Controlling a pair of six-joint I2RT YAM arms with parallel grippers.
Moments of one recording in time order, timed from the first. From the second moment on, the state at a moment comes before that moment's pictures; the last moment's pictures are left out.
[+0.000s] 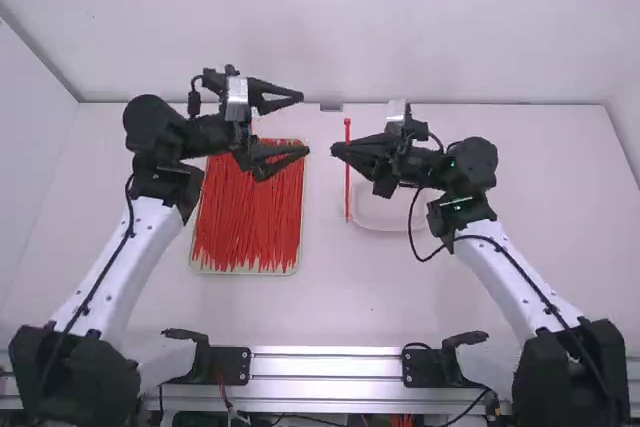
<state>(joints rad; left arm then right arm) -0.12 1.30 1.10 0.57 1.30 -0.31 0.29 1.31 0.83 0.83 -1.15 0.47</state>
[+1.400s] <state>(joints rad) -0.24 1.50 1.28 0.52 1.40 -0.39 0.34 1.39 0.83 0.88 -1.12 0.60</state>
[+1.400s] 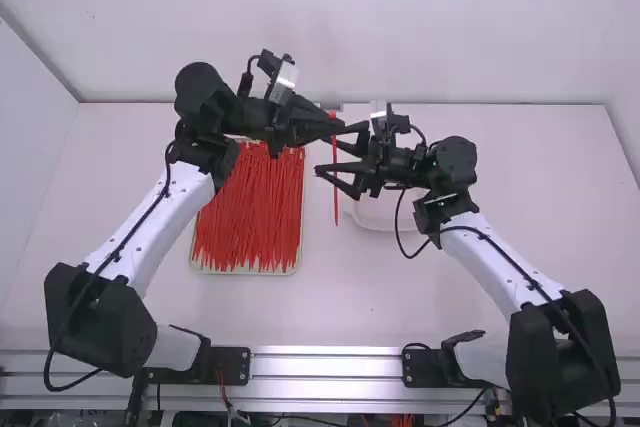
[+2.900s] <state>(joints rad) -0.15 1.50 1.44 0.58 1.40 -0.69 0.40 1.39 0.82 0.58 -1.21 0.22</state>
